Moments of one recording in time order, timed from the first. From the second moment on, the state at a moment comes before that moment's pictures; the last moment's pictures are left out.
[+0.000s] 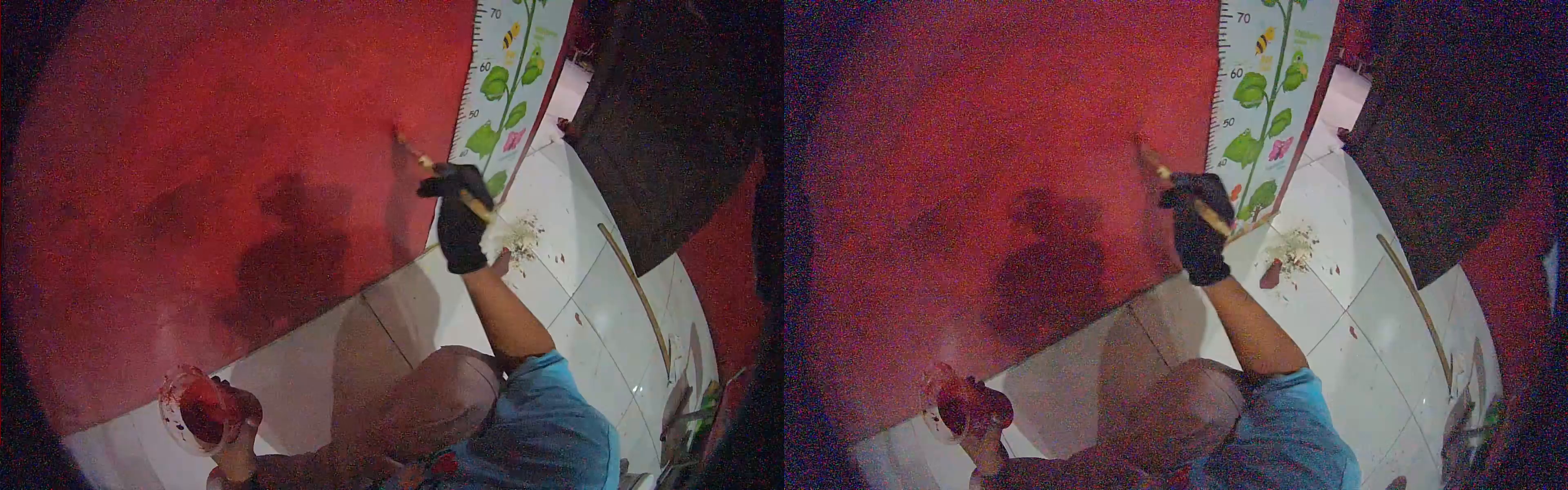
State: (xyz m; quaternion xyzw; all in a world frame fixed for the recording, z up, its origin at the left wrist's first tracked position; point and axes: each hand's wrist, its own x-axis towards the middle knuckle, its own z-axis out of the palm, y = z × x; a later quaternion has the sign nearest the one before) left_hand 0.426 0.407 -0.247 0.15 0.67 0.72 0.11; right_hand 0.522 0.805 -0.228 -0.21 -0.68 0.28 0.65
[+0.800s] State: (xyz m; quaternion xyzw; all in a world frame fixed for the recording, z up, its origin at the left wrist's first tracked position) left_hand 0.413 0.395 -0.272 0.15 0.56 0.80 0.15; right_hand 0.519 0.822 -0.159 -0.15 -0.68 0.12 0.70
